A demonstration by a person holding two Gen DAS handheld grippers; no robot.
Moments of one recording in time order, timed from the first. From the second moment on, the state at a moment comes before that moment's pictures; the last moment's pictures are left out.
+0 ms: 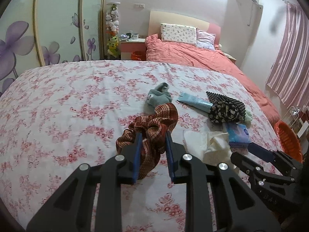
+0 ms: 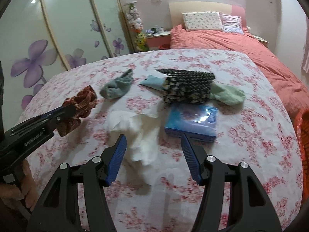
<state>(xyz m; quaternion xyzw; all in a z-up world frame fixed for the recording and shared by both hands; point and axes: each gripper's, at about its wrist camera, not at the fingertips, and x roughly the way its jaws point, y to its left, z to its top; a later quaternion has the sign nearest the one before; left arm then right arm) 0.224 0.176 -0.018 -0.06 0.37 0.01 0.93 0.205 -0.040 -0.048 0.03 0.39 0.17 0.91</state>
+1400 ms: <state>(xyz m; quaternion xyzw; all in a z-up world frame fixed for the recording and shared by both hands) 0.194 0.145 0.032 -0.05 0.34 -0.01 0.94 0.171 -0.086 0.005 0.05 0.30 0.14 0.94</state>
